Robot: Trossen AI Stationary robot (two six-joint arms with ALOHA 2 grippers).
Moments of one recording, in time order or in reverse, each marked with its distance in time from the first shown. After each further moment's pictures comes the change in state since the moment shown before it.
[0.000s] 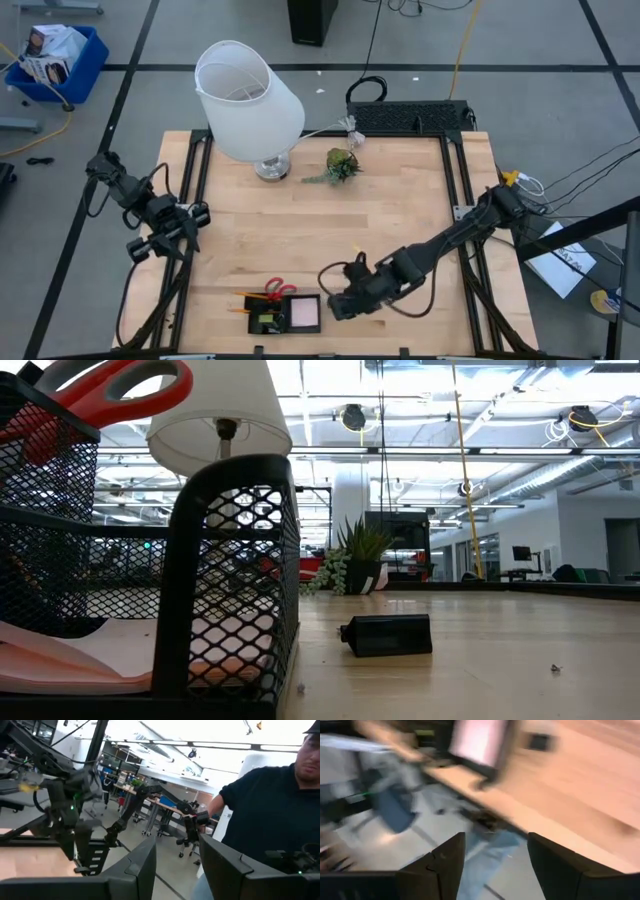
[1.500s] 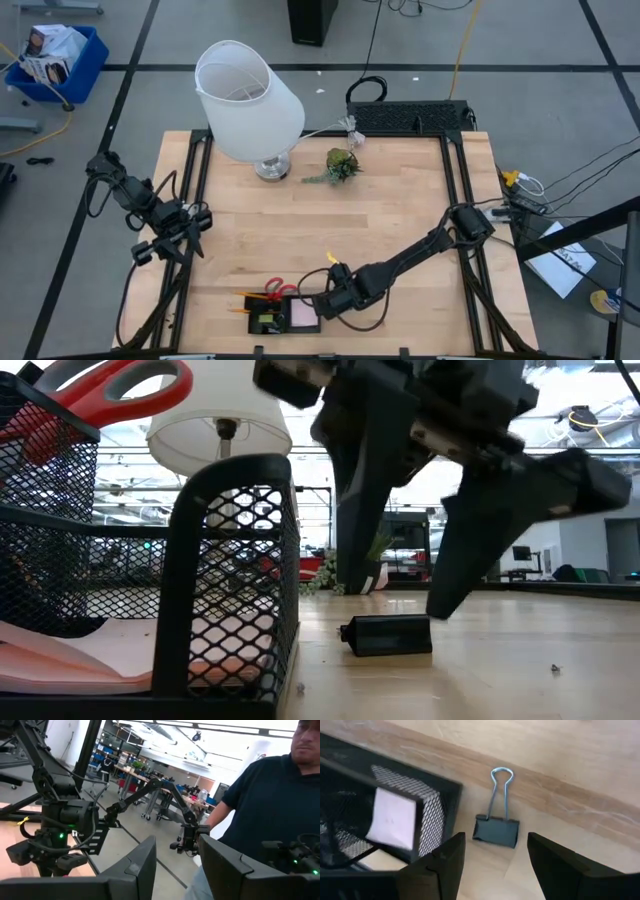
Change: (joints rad) left arm 0.000 0.006 0.000 -0.089 0.026 -0.036; right arm -0.040 0.320 0.033 0.038 0.129 -0.022
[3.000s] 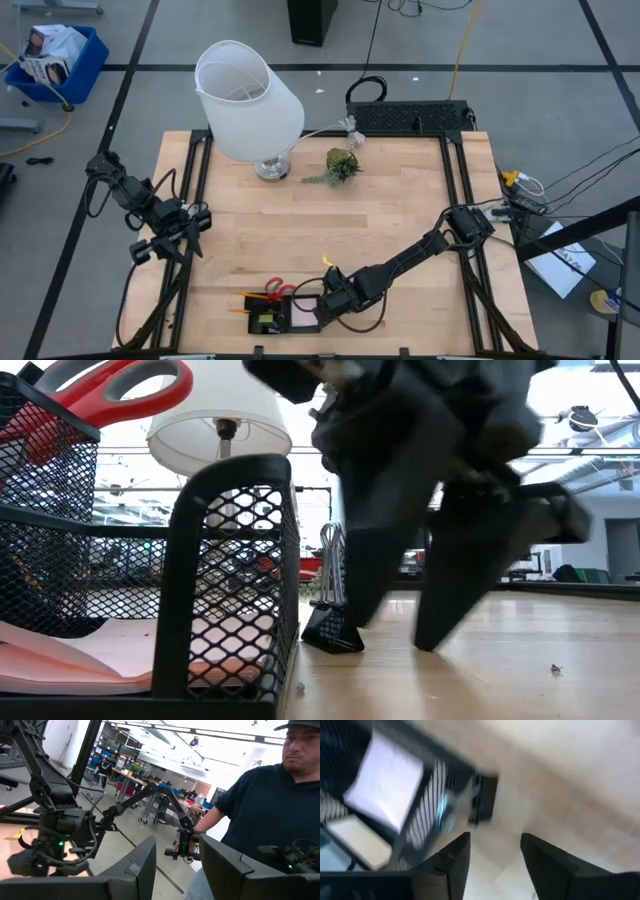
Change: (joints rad) left arm 0.000 0.000 0.000 0.026 0.001 -0.023; right arm -0.010 0.037 -0.001 0.001 0.036 -0.296
